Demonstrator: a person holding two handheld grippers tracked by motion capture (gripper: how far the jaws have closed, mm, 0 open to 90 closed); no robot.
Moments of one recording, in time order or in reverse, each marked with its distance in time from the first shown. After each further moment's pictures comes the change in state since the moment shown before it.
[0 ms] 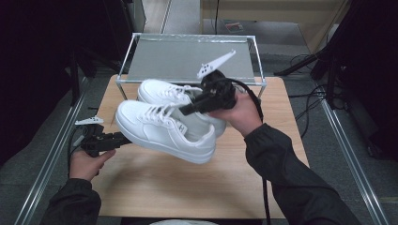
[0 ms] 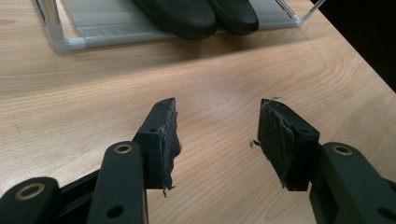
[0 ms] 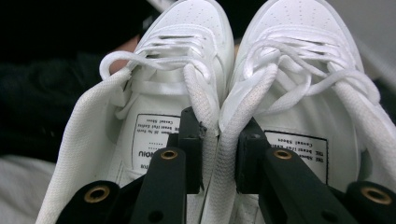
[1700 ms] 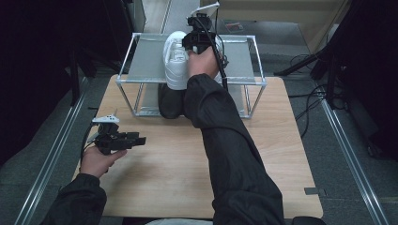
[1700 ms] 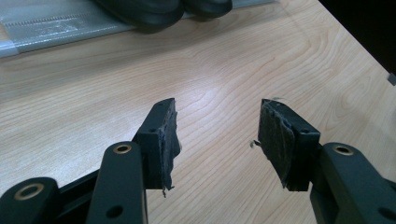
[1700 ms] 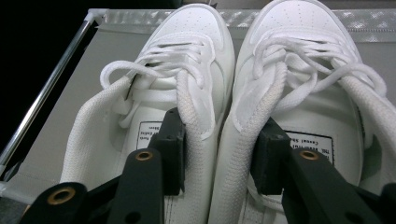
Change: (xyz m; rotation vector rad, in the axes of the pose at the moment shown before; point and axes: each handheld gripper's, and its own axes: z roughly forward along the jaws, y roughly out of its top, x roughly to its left) left arm -0.015 0.009 0.029 0.082 -0.071 0.081; right arm -0.117 0.103 0.038 -0.137 -0.848 0.699
